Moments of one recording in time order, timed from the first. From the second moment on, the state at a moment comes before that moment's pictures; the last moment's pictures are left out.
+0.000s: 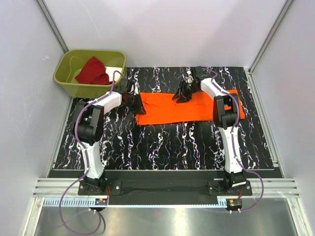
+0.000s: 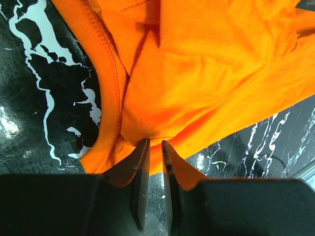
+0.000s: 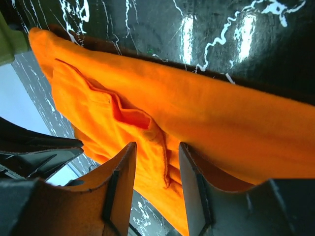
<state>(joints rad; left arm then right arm) -0.27 2.00 1.38 -0.46 0.42 -0.45 0.23 2.51 2.10 -0.67 -0.63 0.53</state>
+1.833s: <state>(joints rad) -0.32 1.88 1.42 -0.57 0.26 -0.40 0.04 2.32 2.11 -0.89 -0.16 0.50</state>
